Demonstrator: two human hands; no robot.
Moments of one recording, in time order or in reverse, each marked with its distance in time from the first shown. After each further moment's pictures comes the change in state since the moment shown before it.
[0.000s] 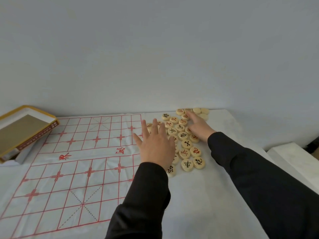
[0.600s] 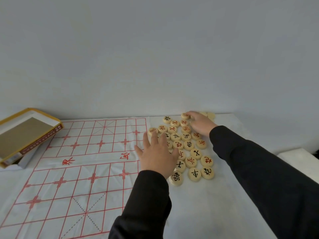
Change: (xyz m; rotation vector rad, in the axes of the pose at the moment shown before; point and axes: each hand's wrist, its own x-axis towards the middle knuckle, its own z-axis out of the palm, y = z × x) left_hand 0.006 -0.018 0.010 -0.018 -0.098 -0.044; right_hand 0.028 -0.018 -0.007 -0.195 -0.030 -0.033
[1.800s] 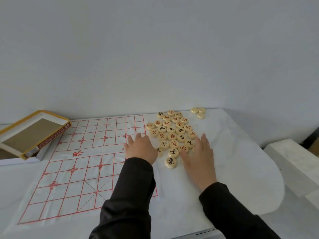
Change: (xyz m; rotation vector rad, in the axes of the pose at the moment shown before) left_hand -0.029 -0.020 -0.030 -0.038 -0.068 -0.129; right_hand -0.162 -0.012 0.073 0.013 0.382 0.143
